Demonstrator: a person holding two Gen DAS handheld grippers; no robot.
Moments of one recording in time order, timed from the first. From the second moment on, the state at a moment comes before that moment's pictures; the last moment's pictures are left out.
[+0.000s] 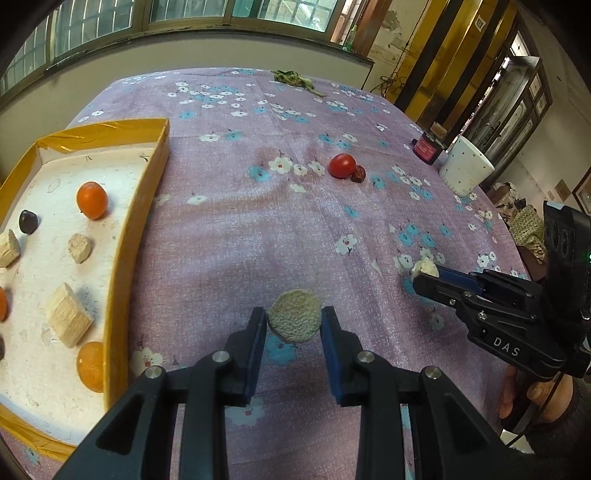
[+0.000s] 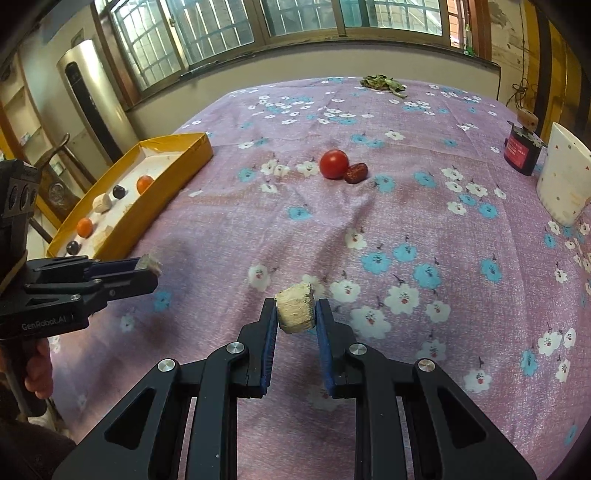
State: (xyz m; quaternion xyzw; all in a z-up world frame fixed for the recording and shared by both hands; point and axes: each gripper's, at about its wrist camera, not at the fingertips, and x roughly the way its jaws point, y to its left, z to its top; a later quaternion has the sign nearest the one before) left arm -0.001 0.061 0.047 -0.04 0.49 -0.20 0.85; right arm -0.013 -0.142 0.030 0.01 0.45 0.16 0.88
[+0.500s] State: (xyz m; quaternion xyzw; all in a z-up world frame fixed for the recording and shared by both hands) left arm -0.004 0.116 0.069 -0.06 0.47 -0.17 0.86; right arm -0.001 -0.087 0.047 -0.01 0.44 0.20 0.87
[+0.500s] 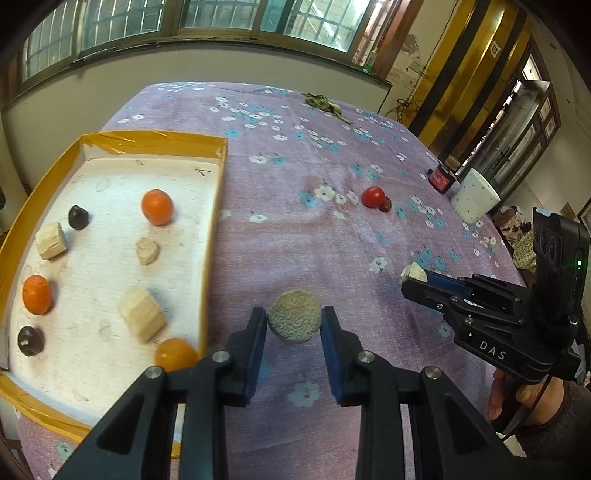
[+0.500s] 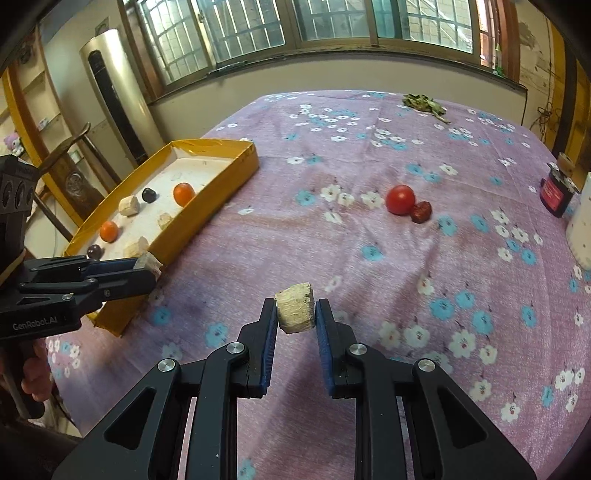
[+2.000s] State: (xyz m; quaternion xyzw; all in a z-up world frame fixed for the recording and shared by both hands) left arm 0.158 0.265 0.048 -0.06 0.50 -0.06 0.86; right arm 0.169 0.107 0.035 -0.03 0.46 0.27 0.84
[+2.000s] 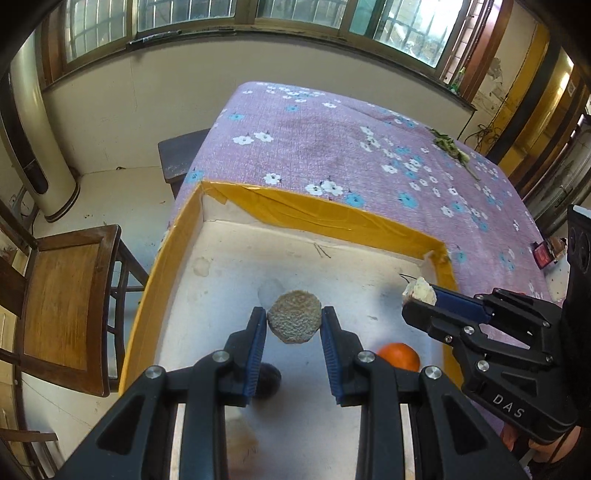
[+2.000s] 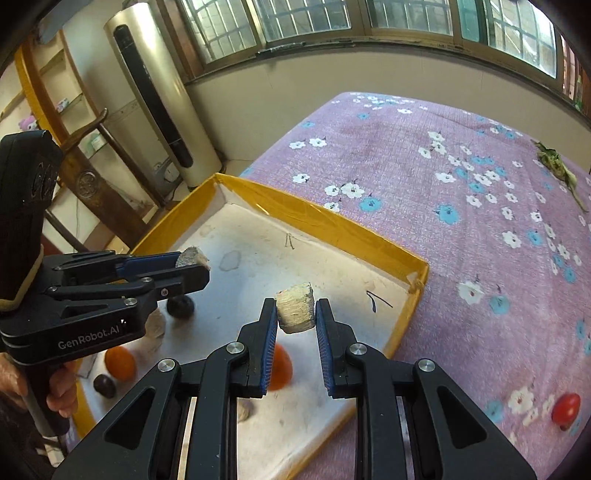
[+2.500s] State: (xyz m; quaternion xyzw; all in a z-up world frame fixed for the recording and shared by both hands) left arm 0.184 0.270 0.028 -0.07 0.52 -0.05 0.85; right arm 0.181 0.117 0.013 -0.07 0.47 0.27 0.84
